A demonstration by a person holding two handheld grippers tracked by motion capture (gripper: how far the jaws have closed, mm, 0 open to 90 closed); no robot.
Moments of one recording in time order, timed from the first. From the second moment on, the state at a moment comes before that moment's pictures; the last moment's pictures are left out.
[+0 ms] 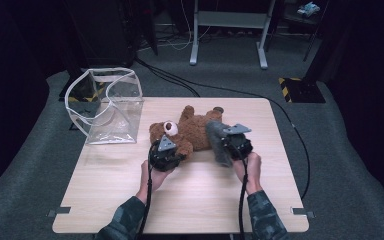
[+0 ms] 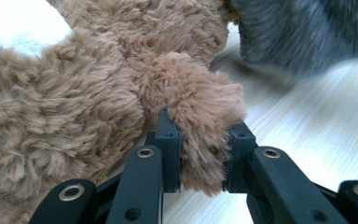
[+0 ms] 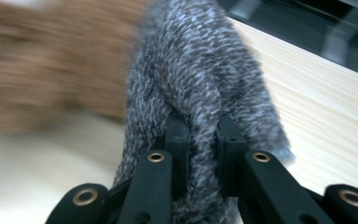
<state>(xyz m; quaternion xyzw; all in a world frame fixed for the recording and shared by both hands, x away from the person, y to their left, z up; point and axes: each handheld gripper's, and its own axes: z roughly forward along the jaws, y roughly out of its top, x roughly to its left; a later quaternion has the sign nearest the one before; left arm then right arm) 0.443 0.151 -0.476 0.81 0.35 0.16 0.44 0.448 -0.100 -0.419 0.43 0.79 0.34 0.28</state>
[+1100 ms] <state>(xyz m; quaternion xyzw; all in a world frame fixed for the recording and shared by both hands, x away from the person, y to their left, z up) 0.436 0.225 -0.496 0.76 0.46 0.23 0.41 0.456 -0.083 -0.419 0.43 0.79 0.33 0.29</state>
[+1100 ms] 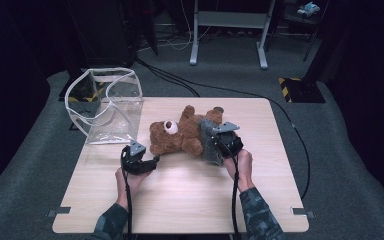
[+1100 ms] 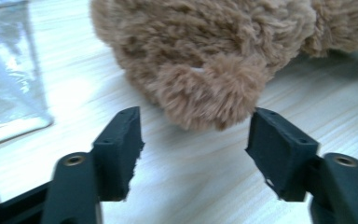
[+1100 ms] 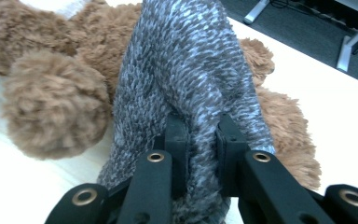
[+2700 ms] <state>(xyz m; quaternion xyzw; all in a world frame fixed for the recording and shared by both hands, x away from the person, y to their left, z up) 0.446 0.214 -0.487 0.76 0.42 0.25 0.42 0.450 -0.068 -0.407 0.42 0.81 0.34 0.23</state>
